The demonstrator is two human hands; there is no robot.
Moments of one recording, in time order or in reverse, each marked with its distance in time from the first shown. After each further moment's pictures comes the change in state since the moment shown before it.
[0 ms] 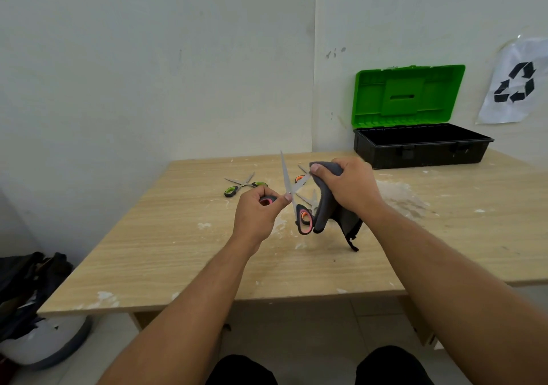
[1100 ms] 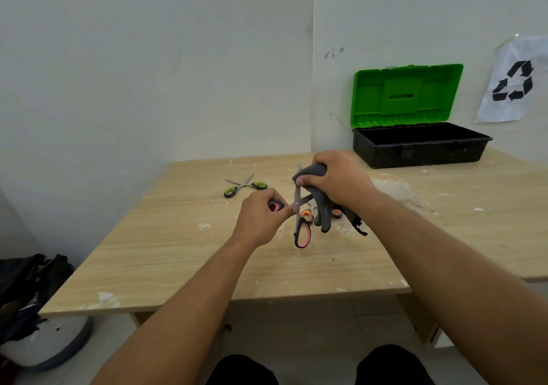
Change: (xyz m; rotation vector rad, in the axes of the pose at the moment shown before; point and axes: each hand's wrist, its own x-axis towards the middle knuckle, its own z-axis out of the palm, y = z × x) left_hand -0.003 0.007 -0.001 0.391 -0.121 0.108; right_hand 0.003 -0.022 -0.009 -0.182 -0.166 -0.250
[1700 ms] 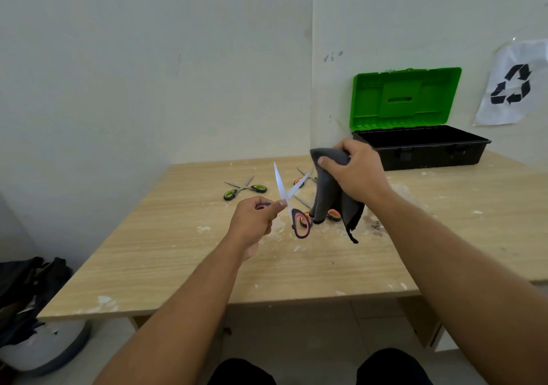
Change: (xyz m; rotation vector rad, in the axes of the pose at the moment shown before) left_hand 0.002 -0.010 -0.003 -0.567 -0.036 -0.309; right_hand -0.002 0.009 -0.019 0.240 0.216 0.160
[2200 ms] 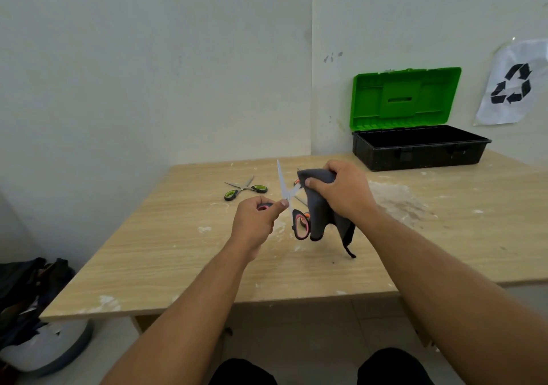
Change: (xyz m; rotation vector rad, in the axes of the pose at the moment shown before) left_hand -0.005 -0.002 0.006 0.067 0.072 0.071; right_hand -0.022 0.002 0.024 -0.026 -0.085 0.040
